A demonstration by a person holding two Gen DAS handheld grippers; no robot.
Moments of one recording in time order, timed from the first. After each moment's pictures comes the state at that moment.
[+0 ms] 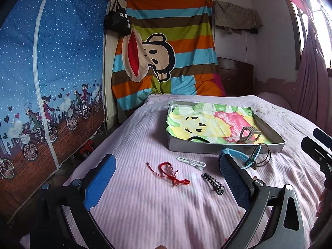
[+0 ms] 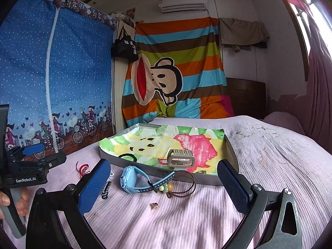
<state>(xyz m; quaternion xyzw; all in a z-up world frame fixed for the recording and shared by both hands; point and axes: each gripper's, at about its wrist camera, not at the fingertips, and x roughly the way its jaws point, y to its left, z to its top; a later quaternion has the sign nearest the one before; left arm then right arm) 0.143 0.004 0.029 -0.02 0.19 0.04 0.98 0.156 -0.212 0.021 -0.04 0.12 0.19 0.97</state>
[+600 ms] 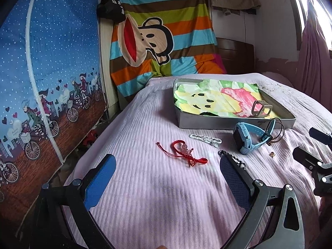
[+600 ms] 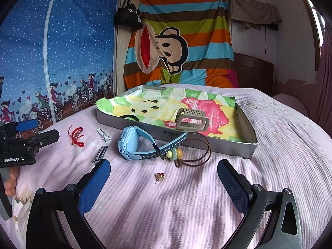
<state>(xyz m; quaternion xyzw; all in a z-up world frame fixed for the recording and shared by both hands) 0.165 0.014 -0.008 0.00 0.26 0.04 0.96 0.182 -0.187 -0.026 -0.07 0.22 0.19 0.95</state>
